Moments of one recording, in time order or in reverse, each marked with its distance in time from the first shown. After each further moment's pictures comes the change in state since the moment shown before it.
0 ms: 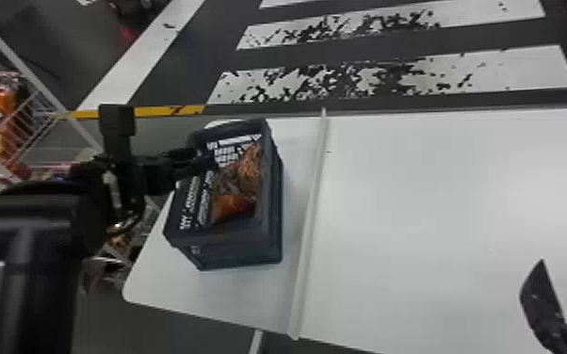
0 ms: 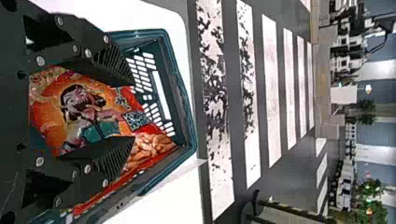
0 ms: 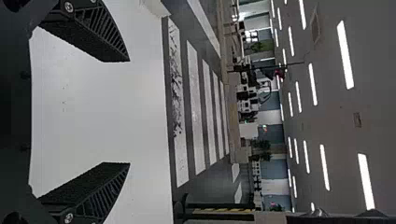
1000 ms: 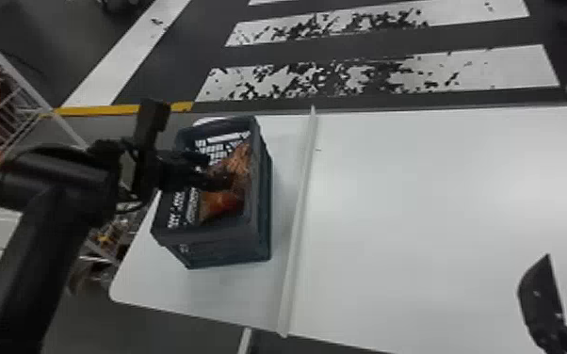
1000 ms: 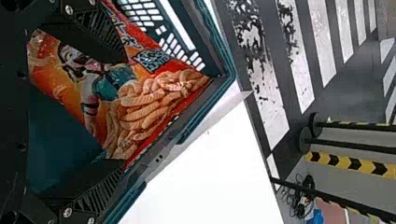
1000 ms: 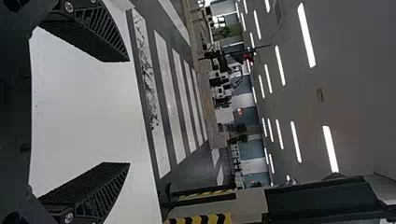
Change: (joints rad) left arm -0.182 0.193 -0.328 0.264 -0.073 -0.112 -0.268; right arm 0.061 0.088 0.000 0.029 0.020 -0.195 0.000
